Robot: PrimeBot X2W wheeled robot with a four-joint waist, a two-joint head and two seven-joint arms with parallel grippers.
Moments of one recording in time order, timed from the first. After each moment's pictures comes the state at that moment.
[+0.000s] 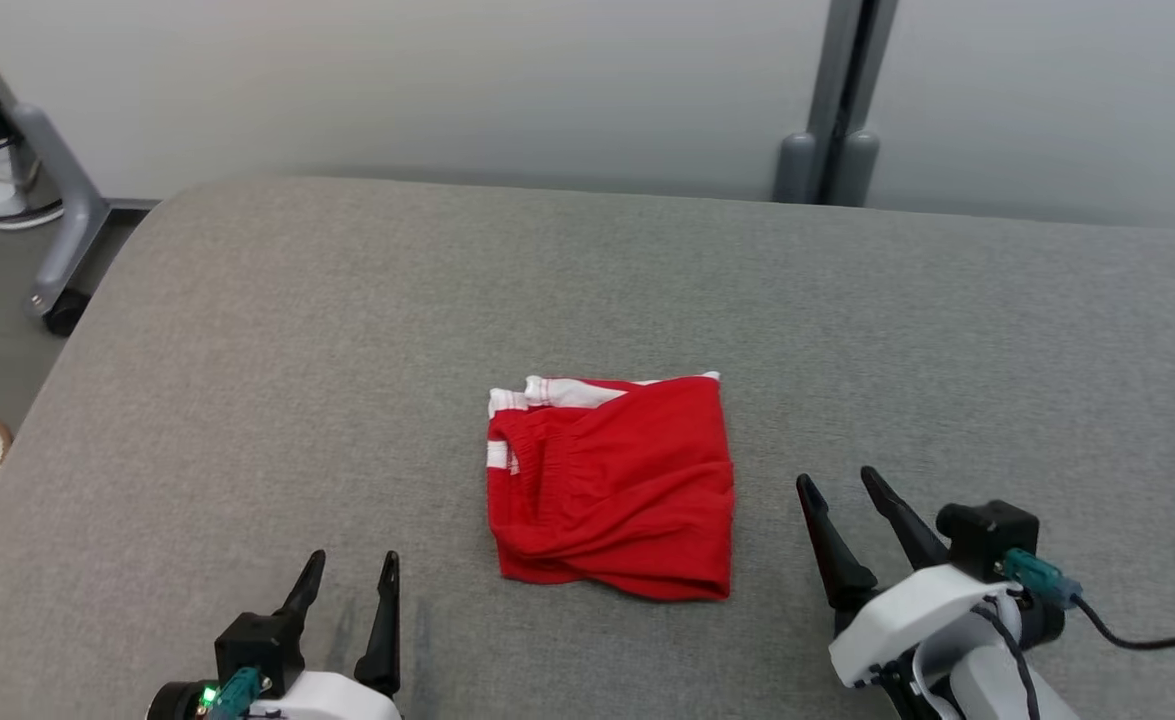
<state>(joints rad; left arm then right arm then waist) -0.06 0.05 -0.14 0.46 -0.20 0.01 -0.26 -0.28 -0.05 0.29 0.60 0.38 0.13 -0.26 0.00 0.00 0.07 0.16</state>
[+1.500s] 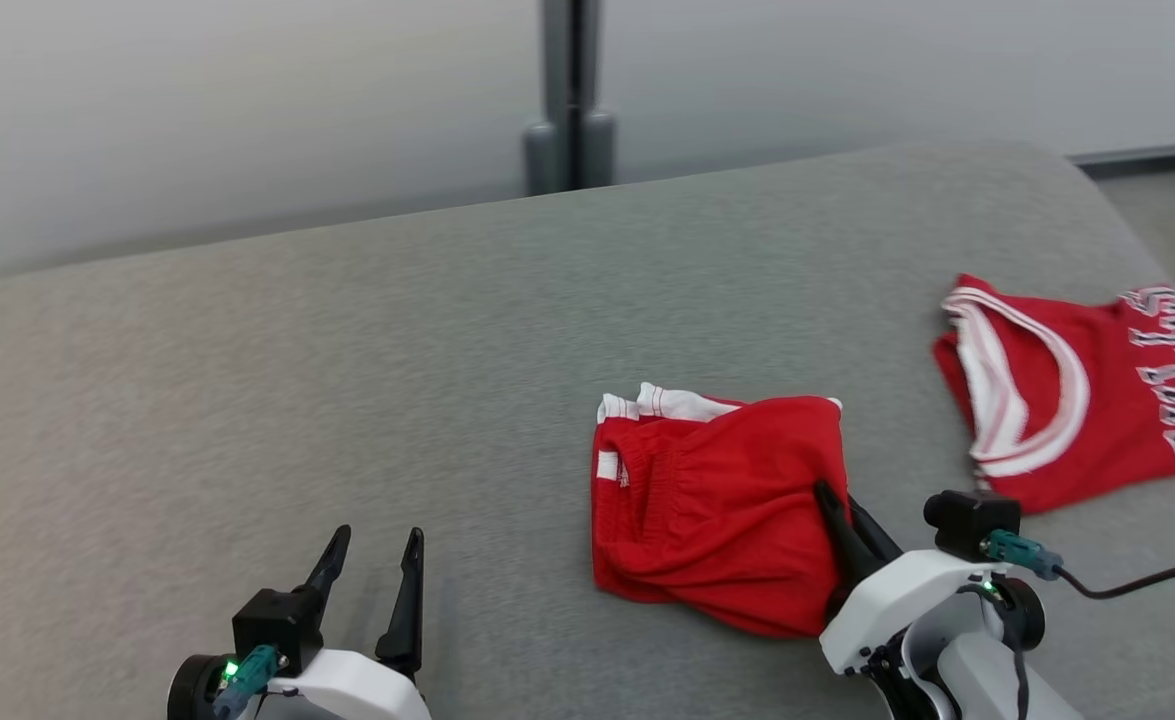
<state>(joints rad) -0.10 0.05 -0.19 0.46 -0.24 0.01 -0.26 -0.41 -0.05 0.40 0.81 0.58 0.13 -0.26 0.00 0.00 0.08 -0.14</state>
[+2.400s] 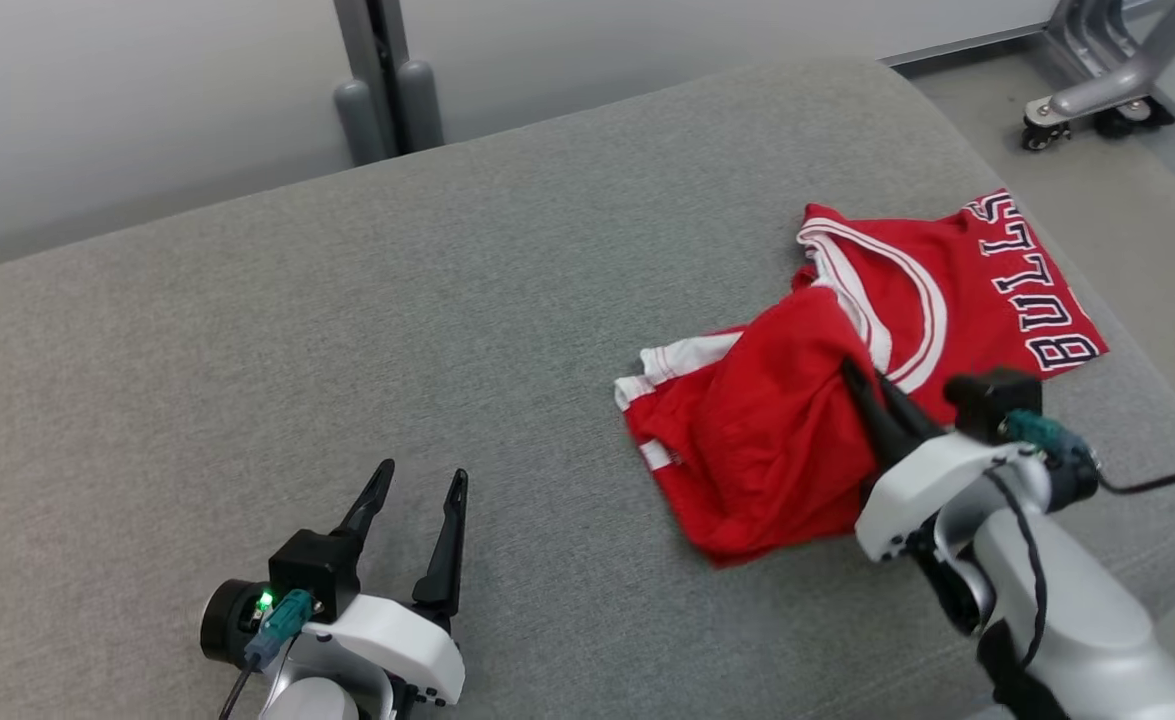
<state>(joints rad) -0.17 0.05 -0.27 0.43 -0.25 -0.01 -0.26 -0.54 -0.10 0.41 0.81 0.42 0.13 -0.26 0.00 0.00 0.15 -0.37</state>
